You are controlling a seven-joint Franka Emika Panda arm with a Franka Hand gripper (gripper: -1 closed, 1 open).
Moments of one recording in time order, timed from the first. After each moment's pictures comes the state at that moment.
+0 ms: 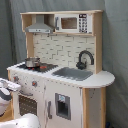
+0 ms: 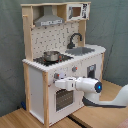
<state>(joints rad) -0.91 -1.49 1.70 -2.11 0.50 3.21 -1.13</state>
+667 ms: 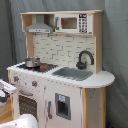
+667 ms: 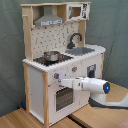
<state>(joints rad) -0.78 -1.48 1.68 -2.21 0.52 3.21 -1.02</state>
